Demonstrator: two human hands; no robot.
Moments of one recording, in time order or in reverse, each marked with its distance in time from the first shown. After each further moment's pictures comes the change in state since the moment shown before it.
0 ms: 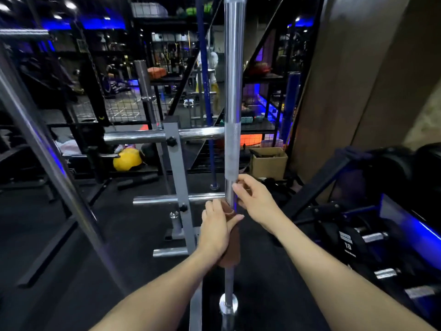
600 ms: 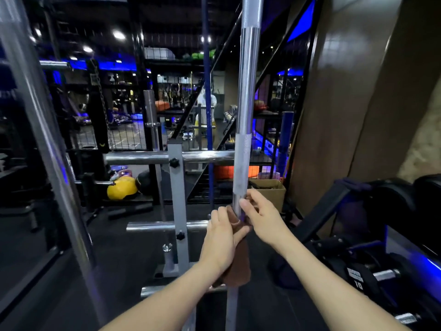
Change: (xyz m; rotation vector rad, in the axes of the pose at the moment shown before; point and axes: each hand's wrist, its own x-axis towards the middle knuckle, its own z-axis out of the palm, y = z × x) left_hand 0.015 -0.006 -0.002 -0.096 0.054 0.209; right_hand 0.002 0.008 0.004 -0.118 0.071 -0.224
